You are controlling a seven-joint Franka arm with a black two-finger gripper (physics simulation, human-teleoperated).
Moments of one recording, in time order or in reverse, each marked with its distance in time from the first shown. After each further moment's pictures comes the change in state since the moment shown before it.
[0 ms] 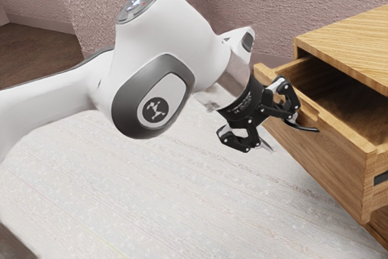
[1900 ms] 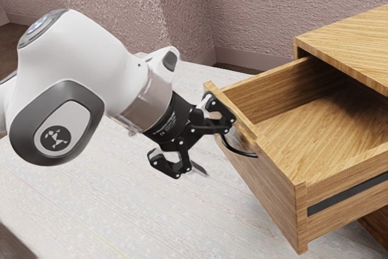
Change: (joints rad) arm -0.148 -0.356 0.151 -0.324 0.116 -0.010 -0.135
